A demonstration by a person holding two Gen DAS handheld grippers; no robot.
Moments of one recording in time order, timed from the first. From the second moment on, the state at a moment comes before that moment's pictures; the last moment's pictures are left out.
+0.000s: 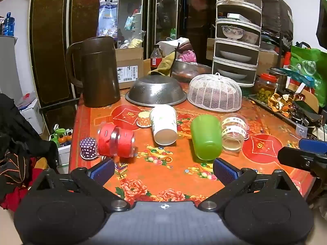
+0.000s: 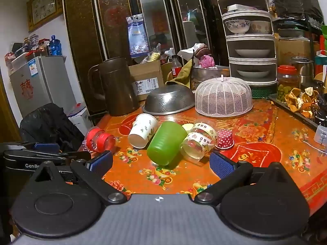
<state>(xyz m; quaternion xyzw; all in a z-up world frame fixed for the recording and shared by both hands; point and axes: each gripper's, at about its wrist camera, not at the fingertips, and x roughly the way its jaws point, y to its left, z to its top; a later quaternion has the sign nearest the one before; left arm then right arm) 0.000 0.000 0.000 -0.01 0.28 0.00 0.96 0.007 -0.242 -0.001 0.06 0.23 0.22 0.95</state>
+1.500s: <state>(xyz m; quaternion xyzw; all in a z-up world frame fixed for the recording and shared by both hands) 0.001 -0.007 -0.006 -0.01 0.29 0.00 0.96 0.008 -0.241 -0.002 0.06 0.23 0.22 0.95</state>
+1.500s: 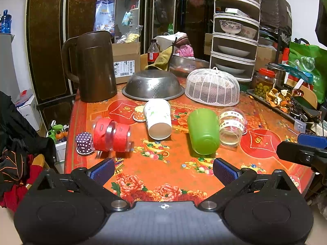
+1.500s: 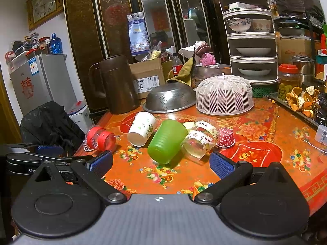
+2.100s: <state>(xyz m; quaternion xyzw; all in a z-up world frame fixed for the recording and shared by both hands) 0.001 -0.006 -0.005 -0.01 0.30 0.00 0.95 0.008 -0.243 -0.002 0.06 0.24 0.22 0.94</state>
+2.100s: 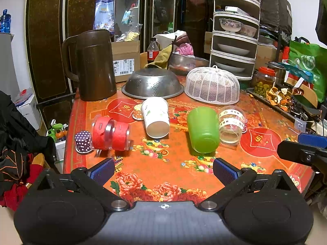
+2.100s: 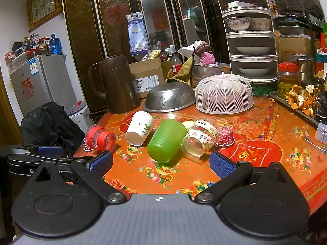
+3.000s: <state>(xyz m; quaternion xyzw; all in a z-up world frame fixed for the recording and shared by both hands) 0.004 -0.007 -0.007 -0.01 0.31 0.00 0.95 0.009 -0.244 -0.007 0.06 0.24 0.22 0.94</state>
